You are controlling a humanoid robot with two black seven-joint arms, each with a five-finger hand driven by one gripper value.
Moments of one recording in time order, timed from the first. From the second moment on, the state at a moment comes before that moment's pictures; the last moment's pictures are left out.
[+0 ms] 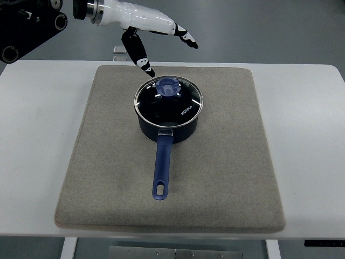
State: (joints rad) left arm -1.52 0.46 -0.18 -0.90 1.54 -0.46 -0.61; right arm 0.00 0.00 -0.04 0.18 0.00 0.02 0.07
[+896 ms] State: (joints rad) left arm -1.53 0.48 -0.05 -0.93 1.55 -0.46 -0.61; right arm 0.00 0.00 -0.04 0.18 0.00 0.02 0.07
